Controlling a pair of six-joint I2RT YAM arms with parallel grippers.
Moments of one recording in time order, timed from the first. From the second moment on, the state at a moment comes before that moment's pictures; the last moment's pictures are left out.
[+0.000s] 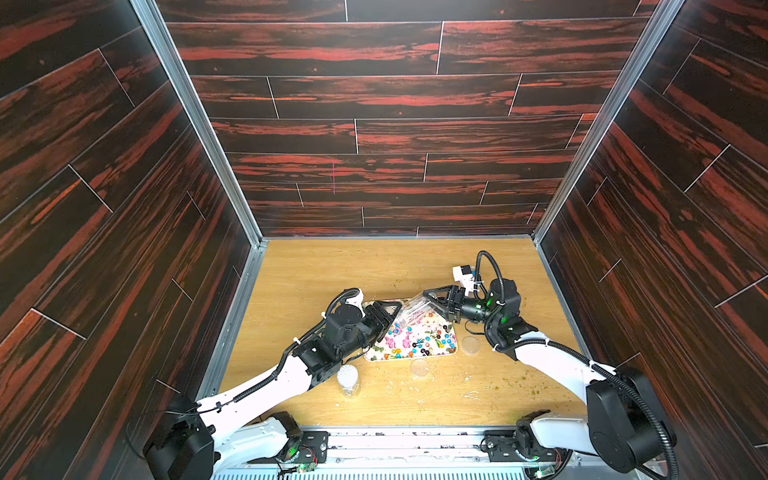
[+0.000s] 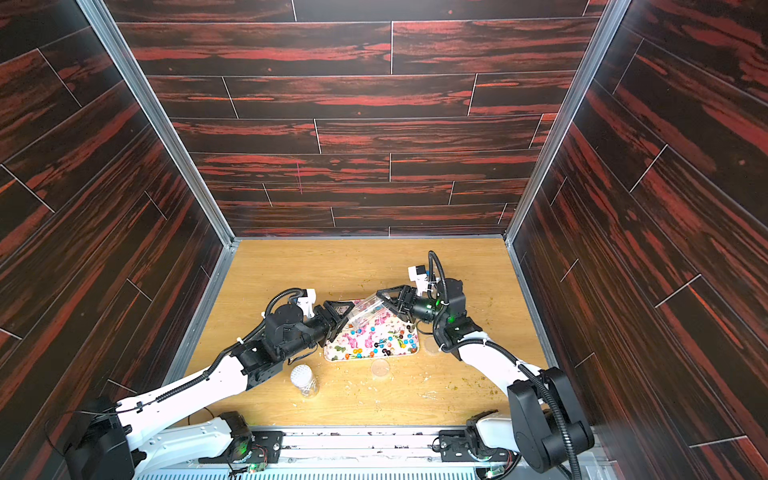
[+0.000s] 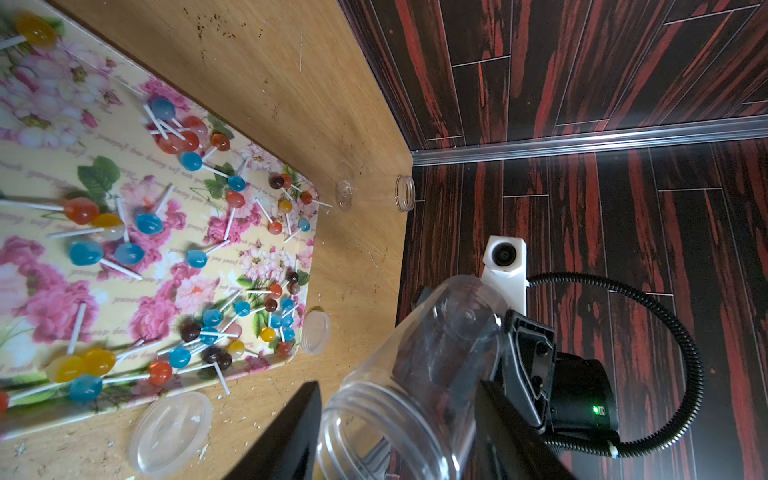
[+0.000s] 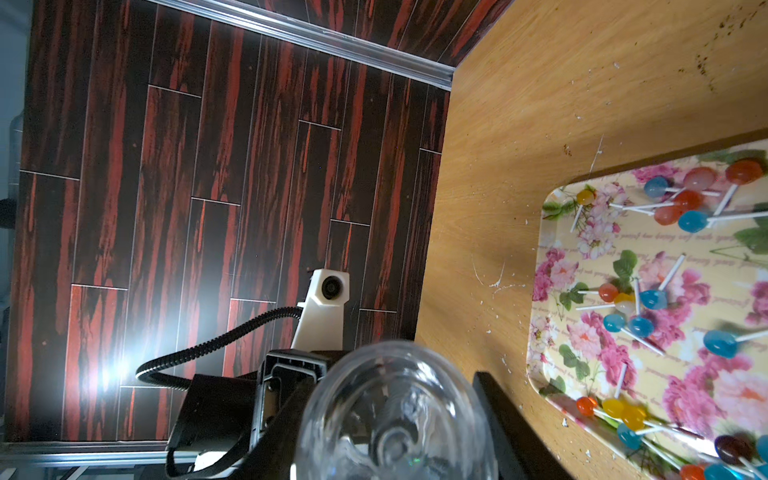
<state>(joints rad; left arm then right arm) -0.76 1.10 0.66 0.15 0.07 -1.41 0.41 1.32 0.66 0.51 -0.82 1.21</state>
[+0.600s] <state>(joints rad) -0.77 1.08 0.70 0.10 0.17 -1.42 0.42 1.32 0.66 0.50 -0.84 1.21</state>
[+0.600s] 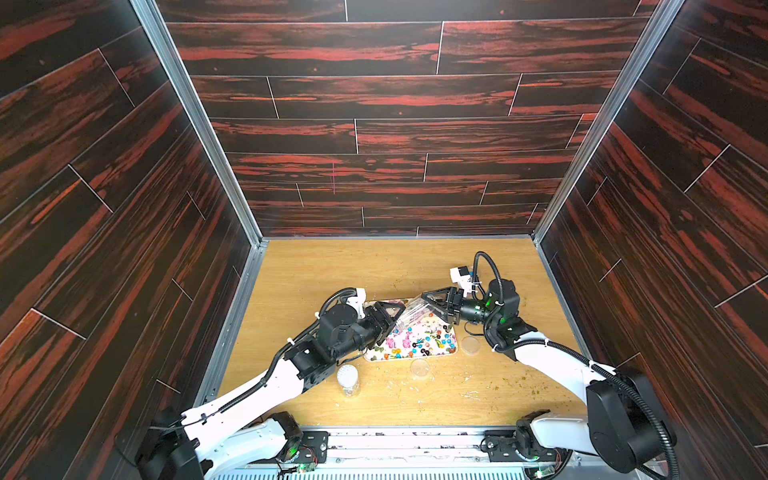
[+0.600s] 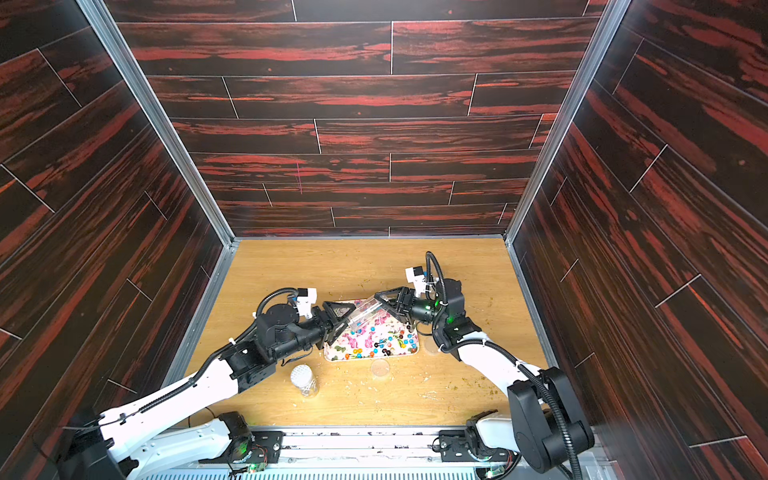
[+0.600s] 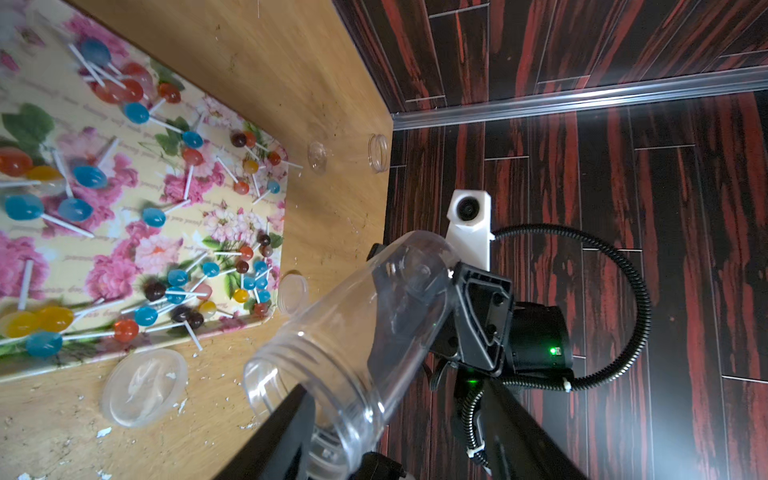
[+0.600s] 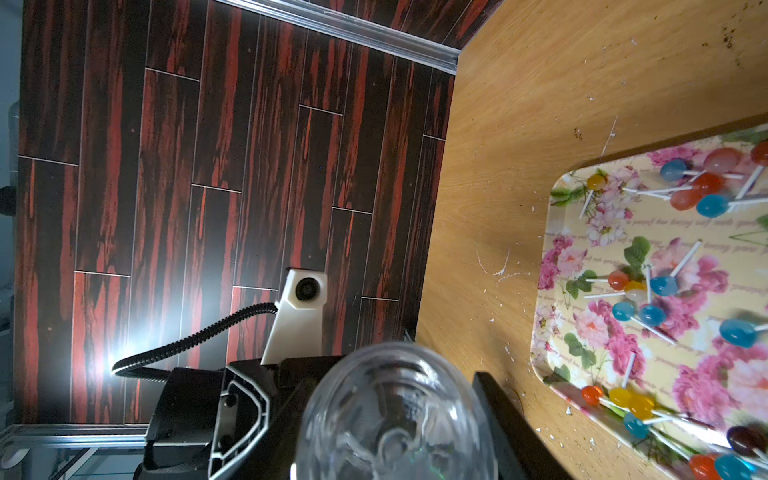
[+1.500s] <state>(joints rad) -0.80 1.12 0.73 0.22 0.10 -1.46 0.42 1.30 0.63 0.45 -0.82 1.22</state>
